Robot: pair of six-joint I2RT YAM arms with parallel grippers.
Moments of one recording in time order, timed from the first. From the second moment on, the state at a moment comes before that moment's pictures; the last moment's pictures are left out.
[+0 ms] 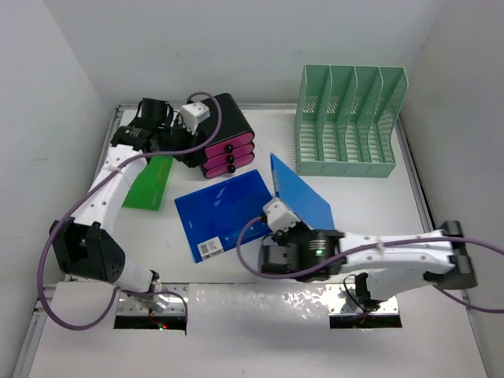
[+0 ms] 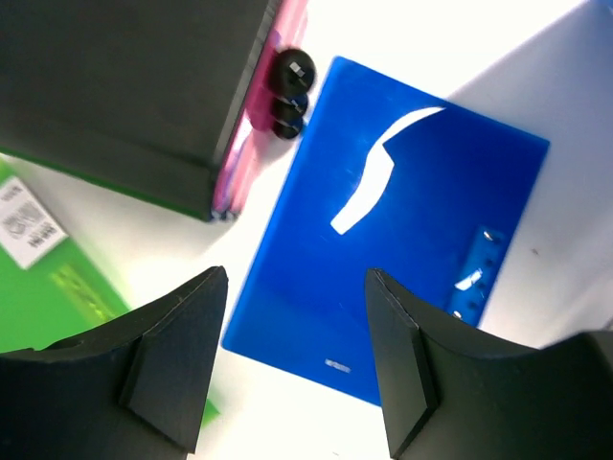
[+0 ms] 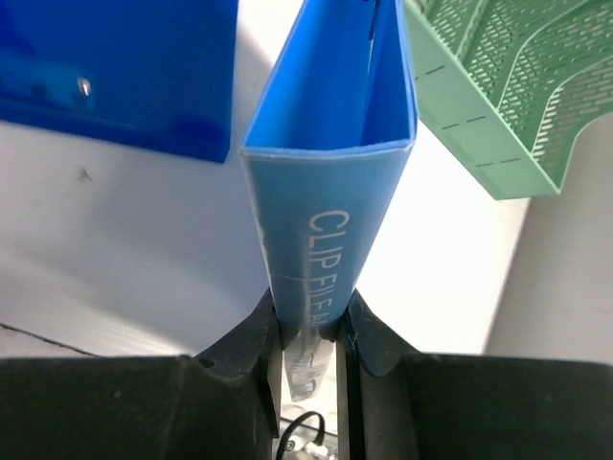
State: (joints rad) left arm -0.16 1.46 1.43 -0.79 0.48 0.37; right arm 1.50 1.32 1.12 -1.21 0.98 0.67
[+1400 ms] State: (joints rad) left arm -0.16 1.38 1.34 -0.74 0.43 0.39; right arm 0.54 1.45 1.67 -0.36 0.47 -0.17
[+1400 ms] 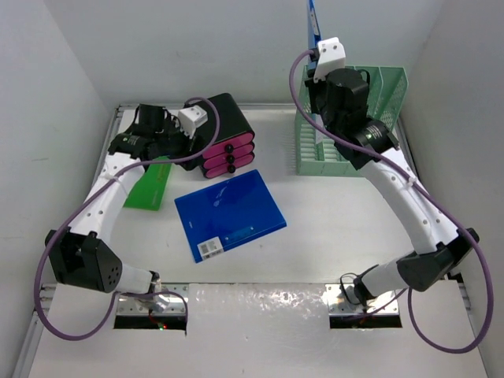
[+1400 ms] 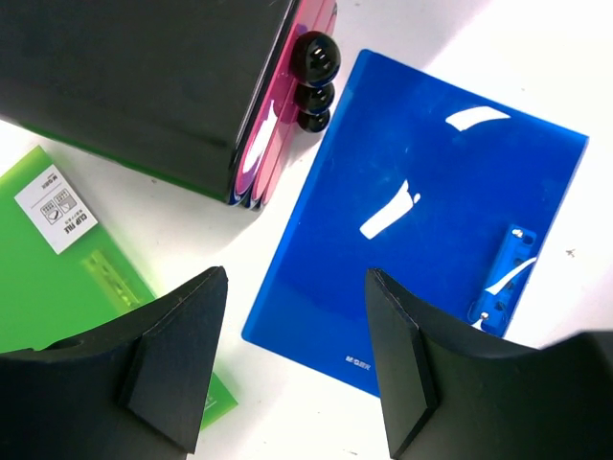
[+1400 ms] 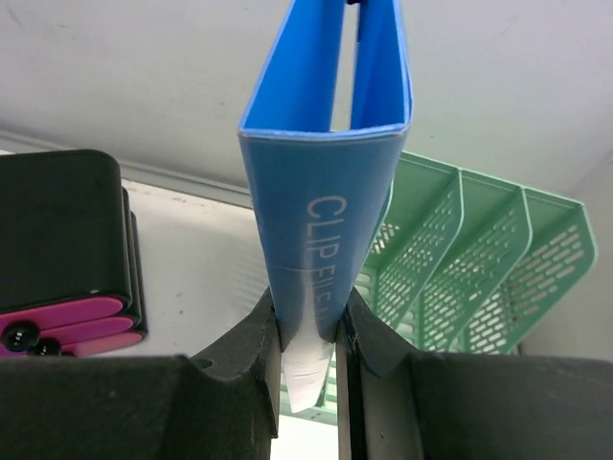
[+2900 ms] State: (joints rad) left arm -0.28 1.52 1.32 -0.82 0.38 0.52; right arm 0.27 1.52 0.95 0.71 0.21 0.00
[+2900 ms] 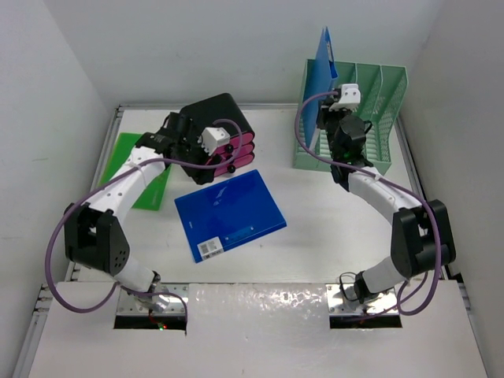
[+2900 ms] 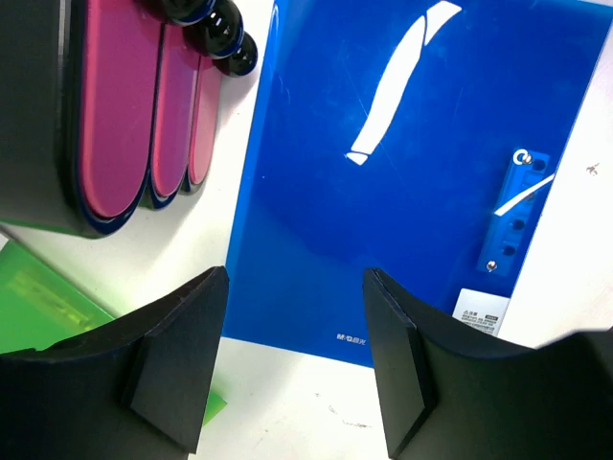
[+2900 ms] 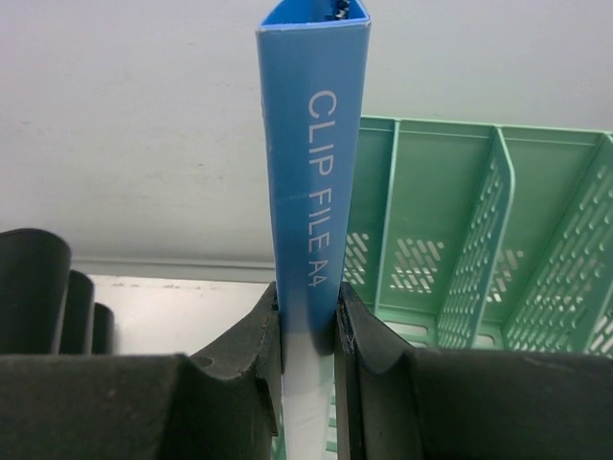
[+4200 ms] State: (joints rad) left arm -0.29 1.59 1.32 -0.83 0.37 0.56; right arm 0.35 1.59 1.03 0.75 0.47 -0.10
